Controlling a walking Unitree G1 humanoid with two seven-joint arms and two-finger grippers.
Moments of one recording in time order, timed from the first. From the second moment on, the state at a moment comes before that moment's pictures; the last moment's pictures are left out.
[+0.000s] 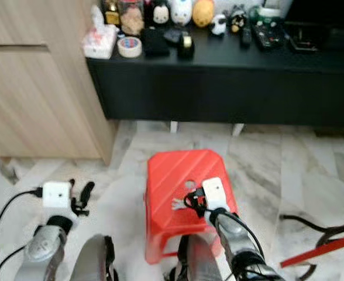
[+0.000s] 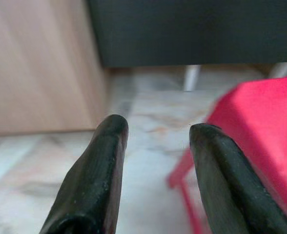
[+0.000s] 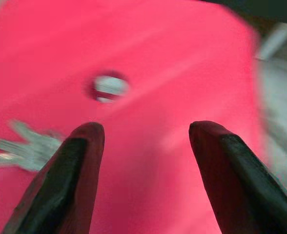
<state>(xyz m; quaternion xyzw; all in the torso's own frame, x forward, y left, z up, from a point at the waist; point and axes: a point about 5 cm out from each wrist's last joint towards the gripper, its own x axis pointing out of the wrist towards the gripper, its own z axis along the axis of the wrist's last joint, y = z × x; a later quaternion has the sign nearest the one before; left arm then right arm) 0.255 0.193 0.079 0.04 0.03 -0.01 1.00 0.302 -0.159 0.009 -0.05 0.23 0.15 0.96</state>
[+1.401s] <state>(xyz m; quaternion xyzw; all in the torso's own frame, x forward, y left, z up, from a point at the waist) 0.246 0.198 0.072 0.04 0.04 0.01 1.00 0.294 -0.164 -0.006 -0.04 0.28 0.08 0.95</state>
